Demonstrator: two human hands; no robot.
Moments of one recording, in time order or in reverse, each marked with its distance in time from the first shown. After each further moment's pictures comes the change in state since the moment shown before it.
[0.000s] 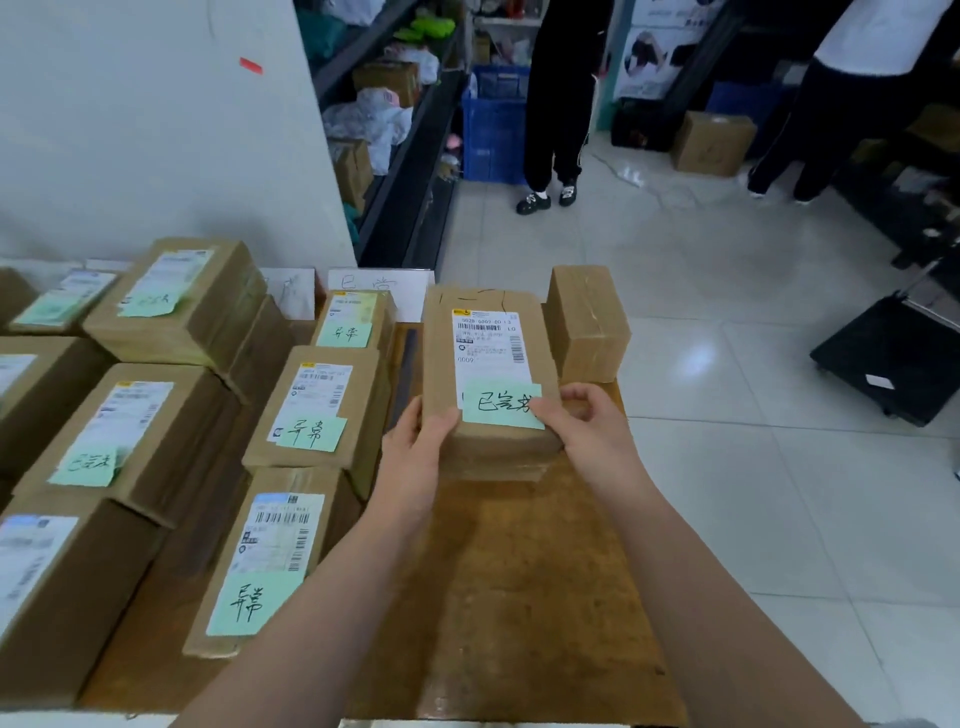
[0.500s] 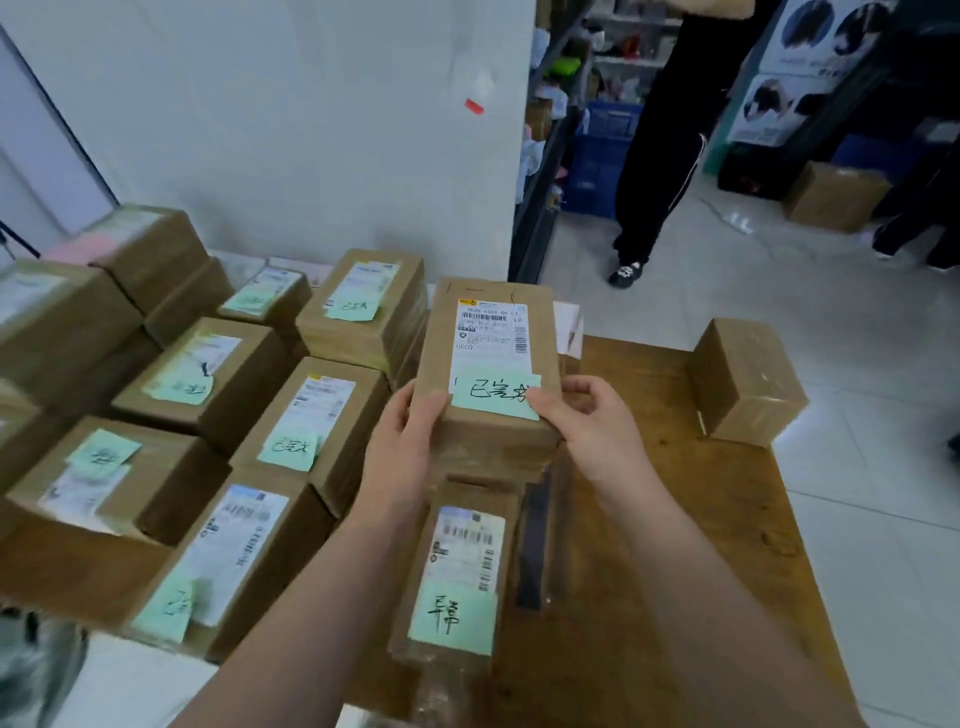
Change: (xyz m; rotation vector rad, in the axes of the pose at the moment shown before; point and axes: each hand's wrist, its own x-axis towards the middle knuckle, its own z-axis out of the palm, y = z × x) left_hand 0.005 0.041 -0.185 -0.096 0.236 0.135; right_hand -0.021 -0.073 0.183 -0.024 -0.166 -0.120
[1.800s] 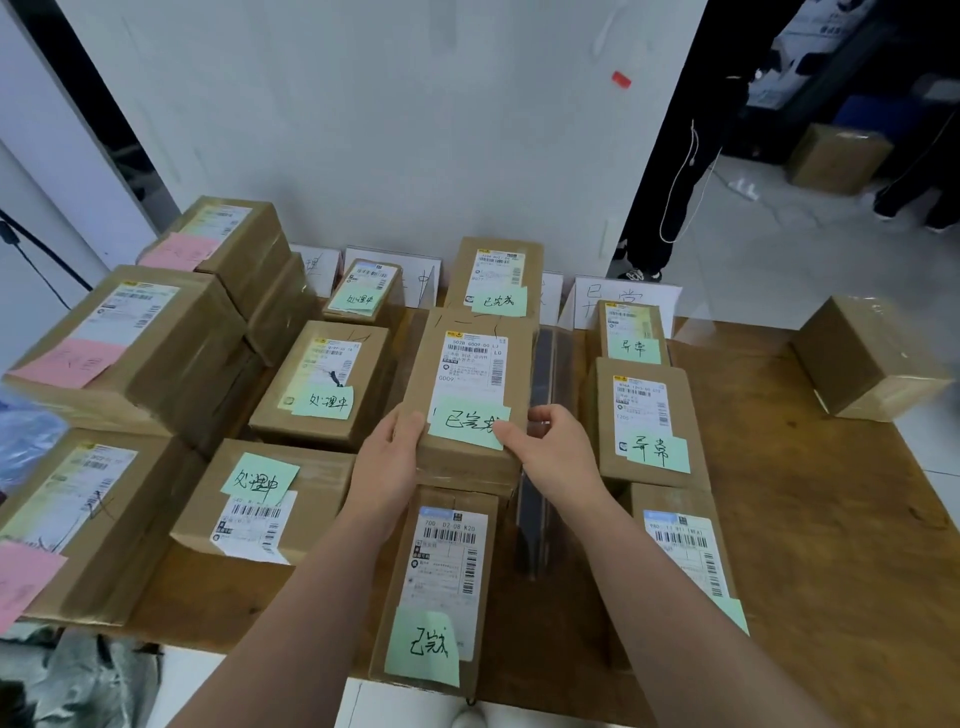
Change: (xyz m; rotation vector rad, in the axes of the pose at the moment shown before) left_hand 0.109 -0.016 -0.235 0.251 -0.060 -0.113; right_hand -0.007 0.001 0.269 -0.189 -0.003 0.153
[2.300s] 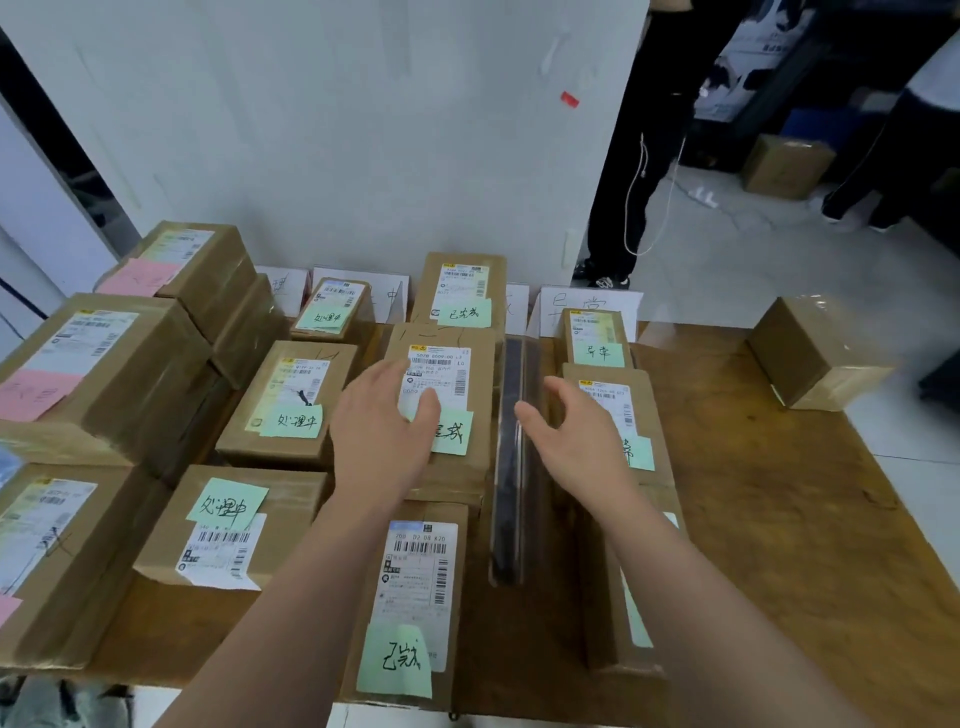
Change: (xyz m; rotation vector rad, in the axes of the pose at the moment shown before) left_hand -0.007 0.046 0.016 0.577 0.203 0.505; right_hand -0.008 -0.011 -0.055 -0.400 0.160 -0.220
